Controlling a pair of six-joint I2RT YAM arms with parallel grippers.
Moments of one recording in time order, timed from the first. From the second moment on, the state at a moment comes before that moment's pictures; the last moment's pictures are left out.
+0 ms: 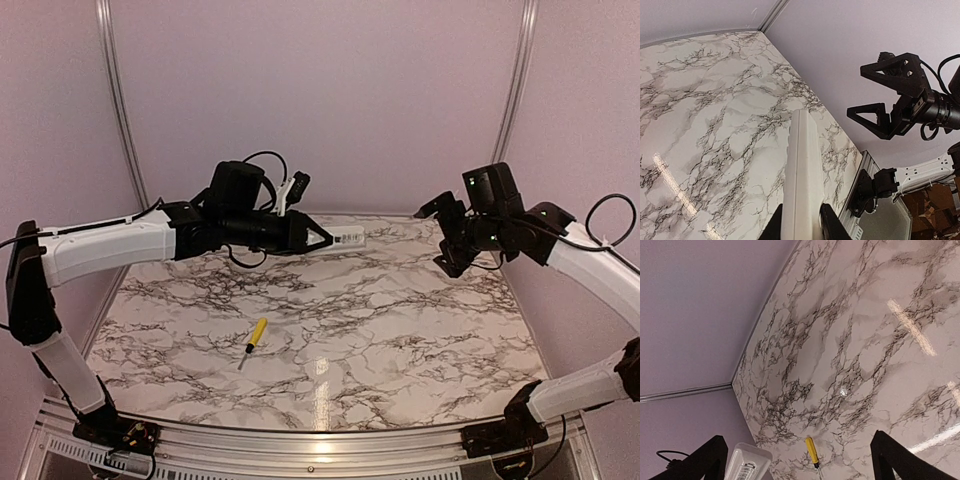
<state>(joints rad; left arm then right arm) -0.82 1.68 1.39 -0.11 0.40 -0.57 0.58 1.21 1.20 -0.65 0.12 1.43</state>
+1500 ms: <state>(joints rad) -0.77 1.58 1.11 -0.06 0.64 -0.83 0.56 1.21 1.26 -0.71 -0.26 0.62</state>
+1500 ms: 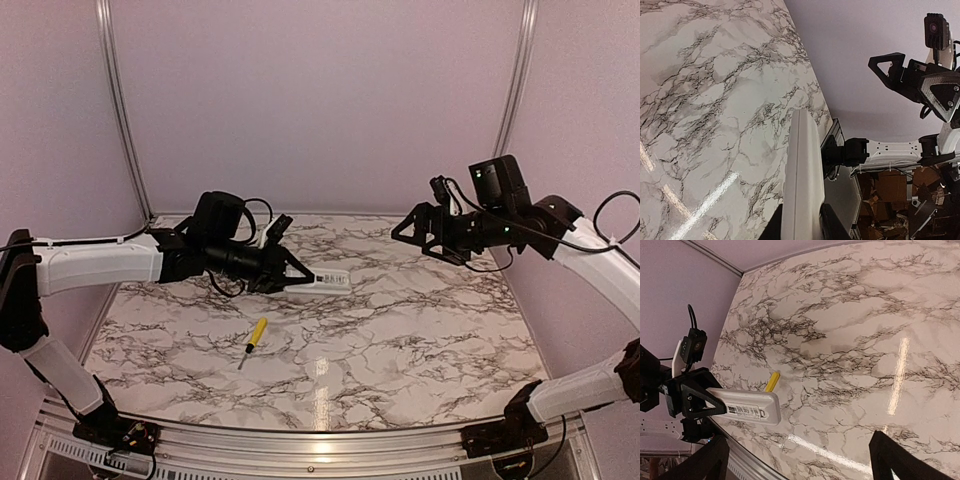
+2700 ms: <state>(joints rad) -0.77 1.72 1.15 0.34 0.77 -1.01 0.56 1.18 1.19 -0.51 -0.55 0.65</state>
